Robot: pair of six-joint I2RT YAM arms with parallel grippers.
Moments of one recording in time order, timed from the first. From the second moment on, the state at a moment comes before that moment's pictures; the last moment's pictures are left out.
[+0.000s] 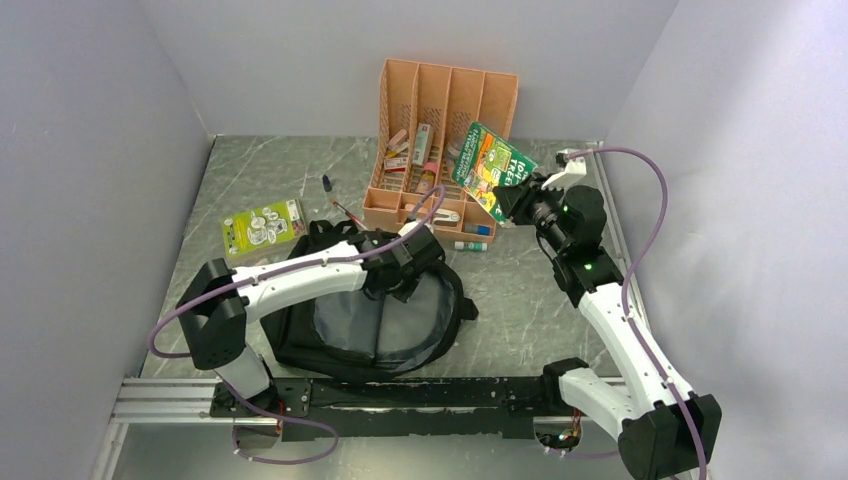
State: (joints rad) left arm -1.04 1.64 1.30 -0.87 -0.52 -0.42; right arm 0.24 0.96 0.82 0.03 -0.17 0.41
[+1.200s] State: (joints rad) left arm -1.17 1.76 1.21 -0.94 -0.75 -0.52; right arm 0.24 0.97 0.83 -0.10 -0.11 0.49
